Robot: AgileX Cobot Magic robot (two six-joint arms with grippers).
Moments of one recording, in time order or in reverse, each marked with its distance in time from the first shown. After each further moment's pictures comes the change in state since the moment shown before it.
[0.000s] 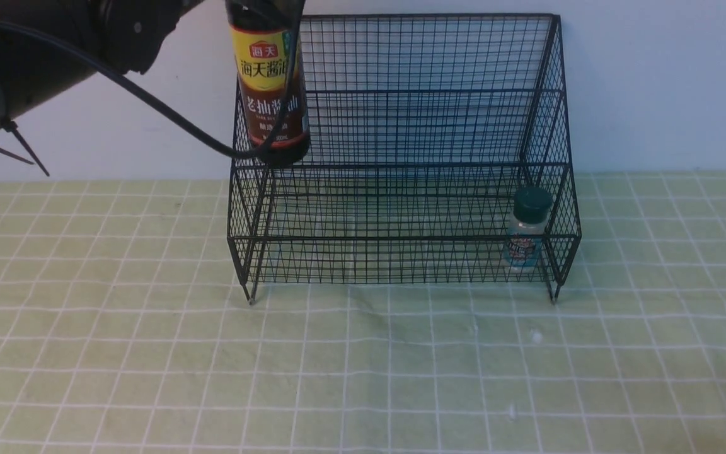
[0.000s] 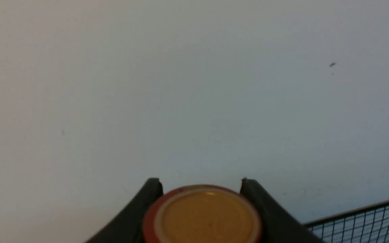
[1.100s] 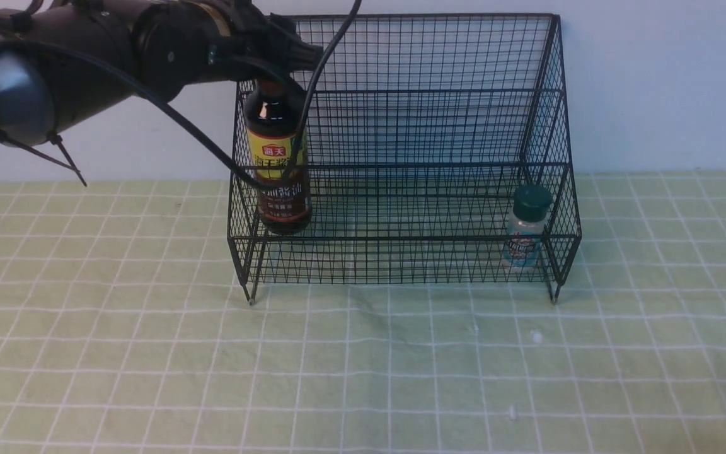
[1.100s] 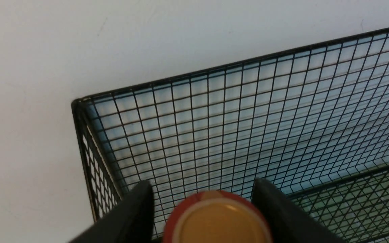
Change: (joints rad) right arm 0.000 0.000 0.000 0.000 0.000 0.000; left arm 0.000 0.063 0.001 0.000 0.342 0.007
